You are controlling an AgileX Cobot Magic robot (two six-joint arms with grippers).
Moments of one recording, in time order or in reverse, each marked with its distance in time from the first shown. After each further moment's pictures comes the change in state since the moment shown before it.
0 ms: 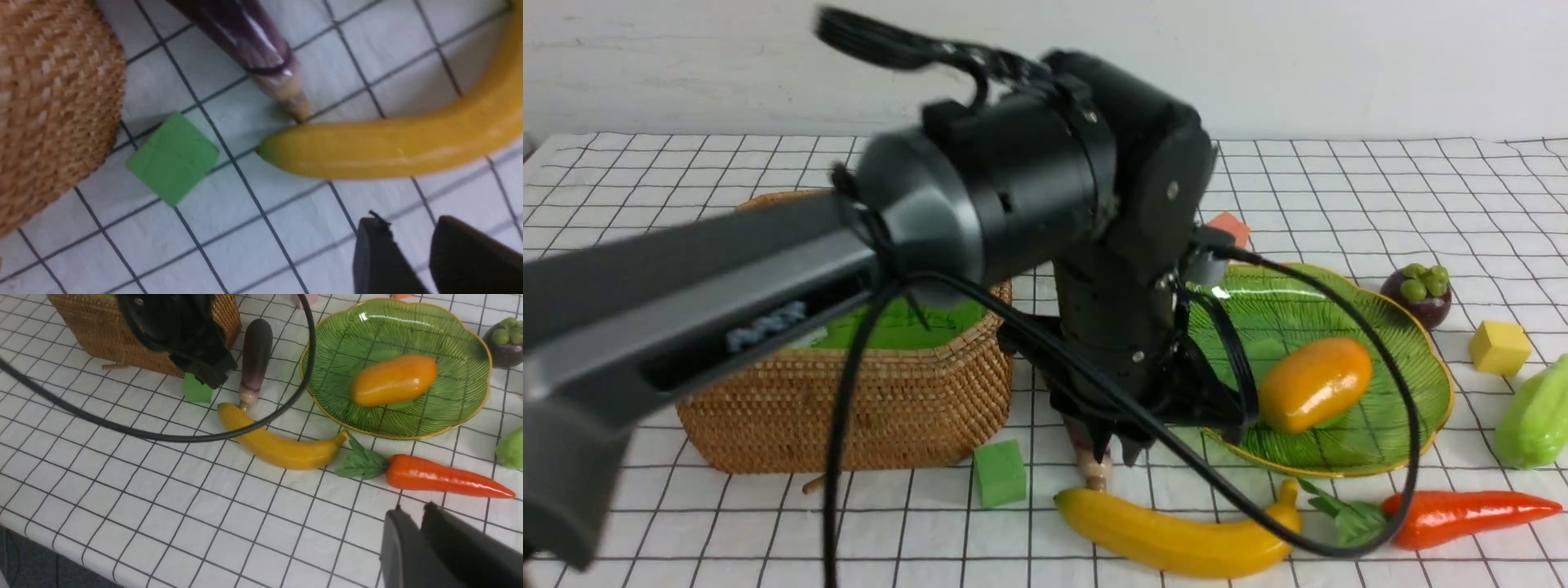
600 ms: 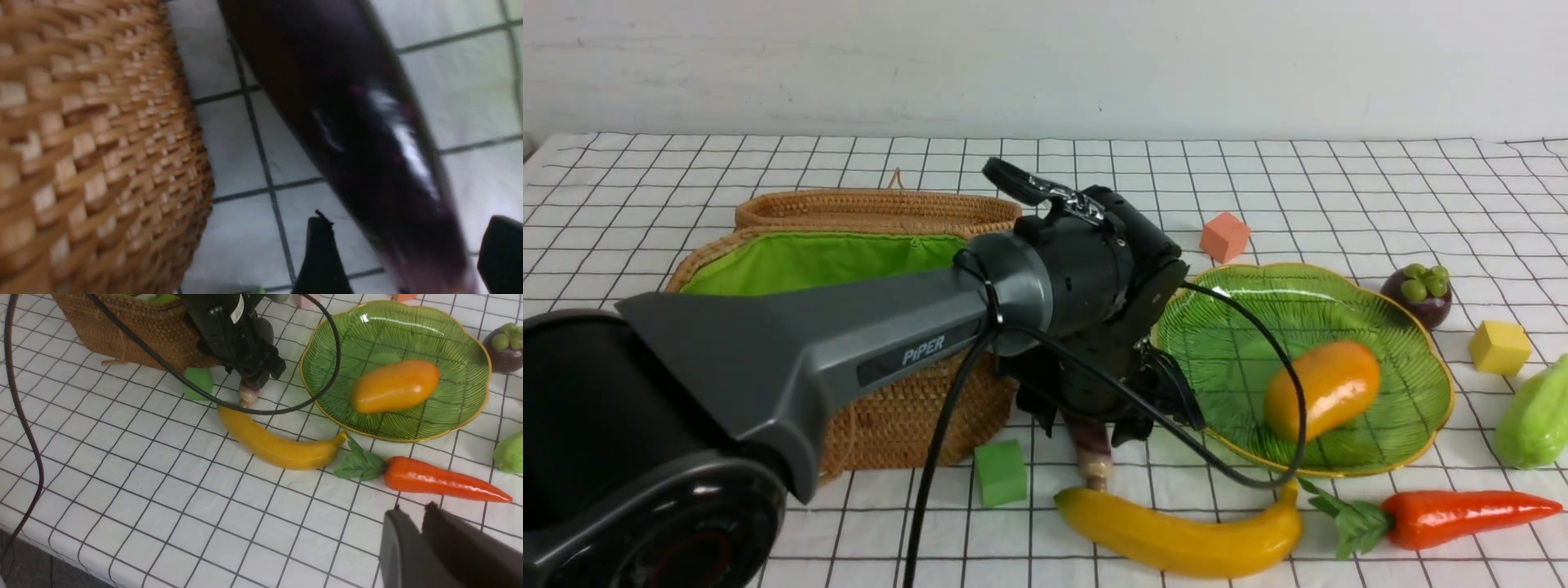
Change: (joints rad) right arm 0.000 0.000 0.000 0.000 0.000 -0.019; left arm 0.090 0.225 -0.028 0.138 -0.213 -0.200
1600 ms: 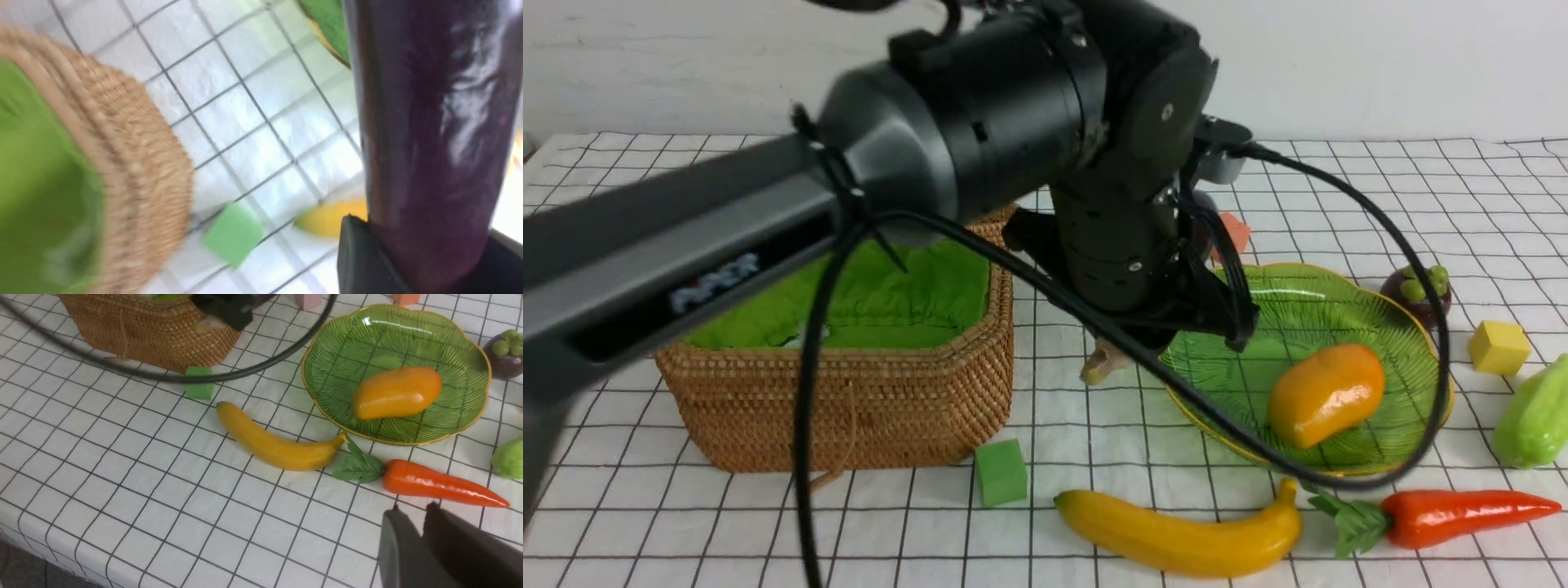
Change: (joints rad) right arm 0.000 0.000 0.000 0.003 -0.011 -0.023; left arm -0.082 -0.334 -0.091 -0.078 0.223 0.443
